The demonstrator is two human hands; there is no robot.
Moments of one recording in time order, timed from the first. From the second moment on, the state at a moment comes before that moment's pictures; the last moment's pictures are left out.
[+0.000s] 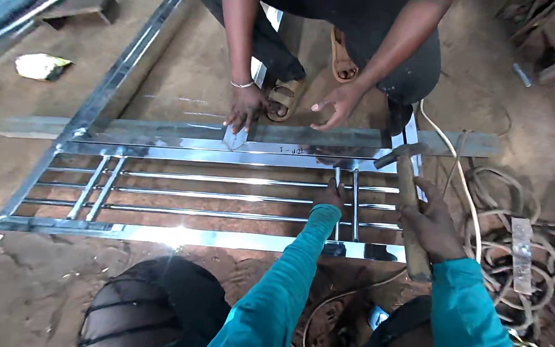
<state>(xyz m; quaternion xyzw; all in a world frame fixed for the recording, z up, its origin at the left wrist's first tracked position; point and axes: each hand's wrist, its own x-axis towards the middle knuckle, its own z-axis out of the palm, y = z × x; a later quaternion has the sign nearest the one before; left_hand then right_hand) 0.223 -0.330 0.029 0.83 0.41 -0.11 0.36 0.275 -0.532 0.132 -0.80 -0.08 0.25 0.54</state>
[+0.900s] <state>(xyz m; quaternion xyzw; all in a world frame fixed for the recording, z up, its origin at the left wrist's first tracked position) 0.210 -0.302 0.008 0.77 0.36 -0.05 0.53 0.246 -0.465 0.105 -0.88 -0.29 0.23 0.31</state>
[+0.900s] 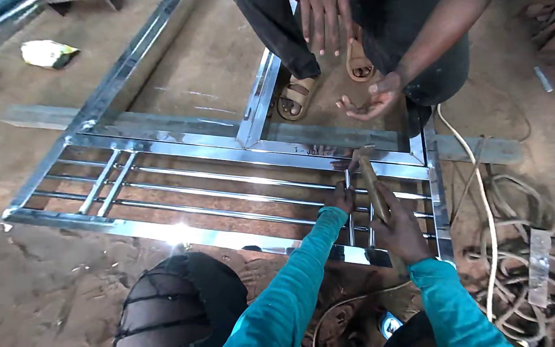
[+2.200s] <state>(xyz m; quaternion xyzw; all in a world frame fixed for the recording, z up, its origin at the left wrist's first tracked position) 0.220 -0.316 0.027 0.82 0.39 -0.16 0.38 0.244 -0.464 0.101 -0.88 -0.29 0.19 0.32</state>
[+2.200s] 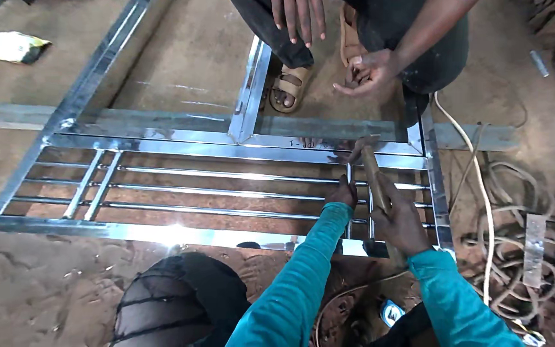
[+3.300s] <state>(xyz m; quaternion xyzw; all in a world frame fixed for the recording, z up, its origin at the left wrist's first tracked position) 0.187 -0.336 0.017 0.85 0.44 -0.09 0.27 0.275 -0.493 0.105 -0.84 -0.32 0.23 0.37</state>
